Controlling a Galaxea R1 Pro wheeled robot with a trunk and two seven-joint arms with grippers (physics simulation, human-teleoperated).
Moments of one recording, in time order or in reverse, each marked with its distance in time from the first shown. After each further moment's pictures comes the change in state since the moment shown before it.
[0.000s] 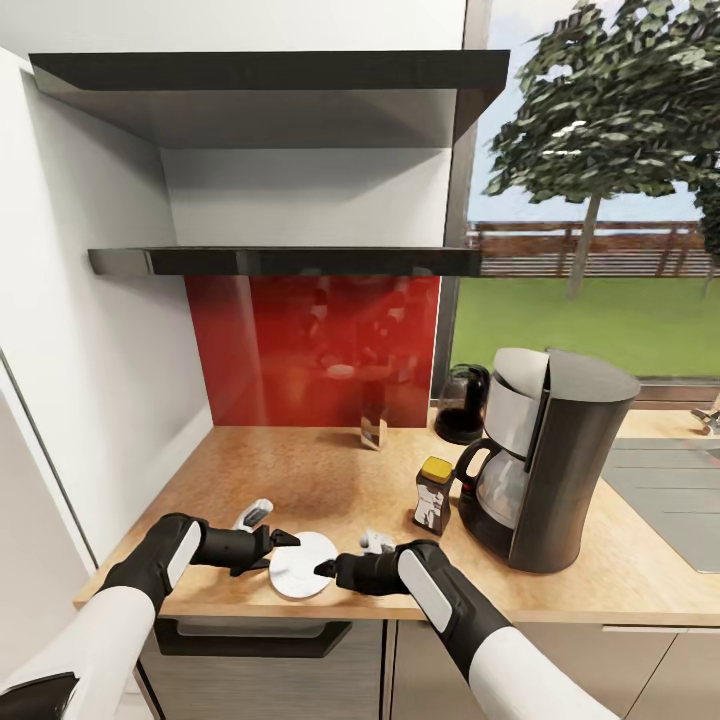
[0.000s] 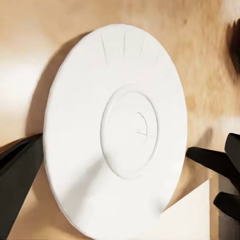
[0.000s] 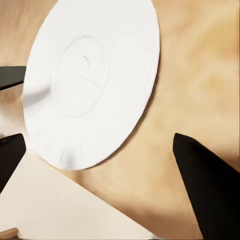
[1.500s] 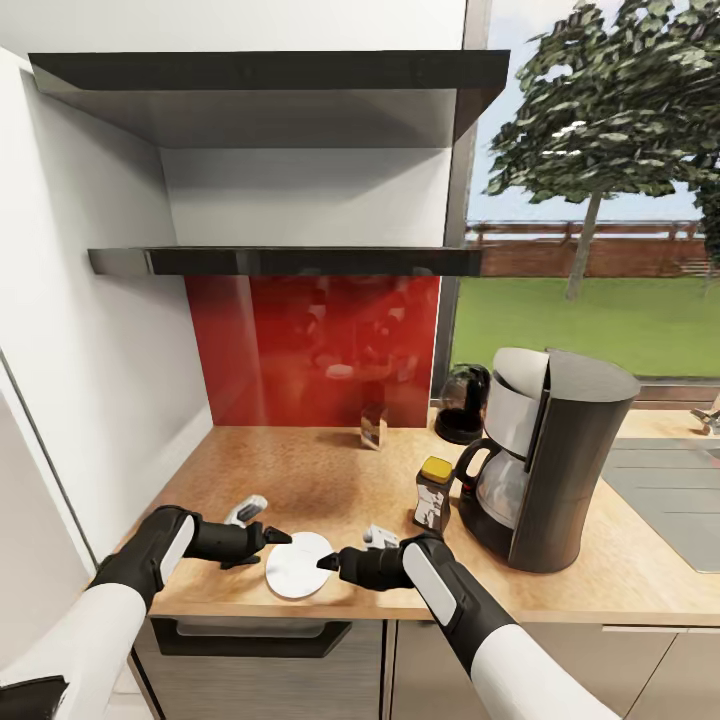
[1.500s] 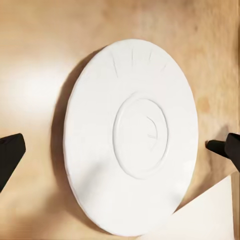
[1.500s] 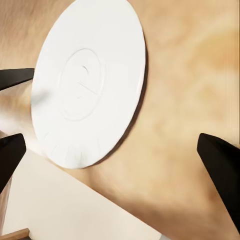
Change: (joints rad) left arm 0.001 0.033 -0.057 -0.049 -0.011 0.004 -0.004; right arm -0.001 0.000 -0.056 -0.021 0.005 0.043 0.004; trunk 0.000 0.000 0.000
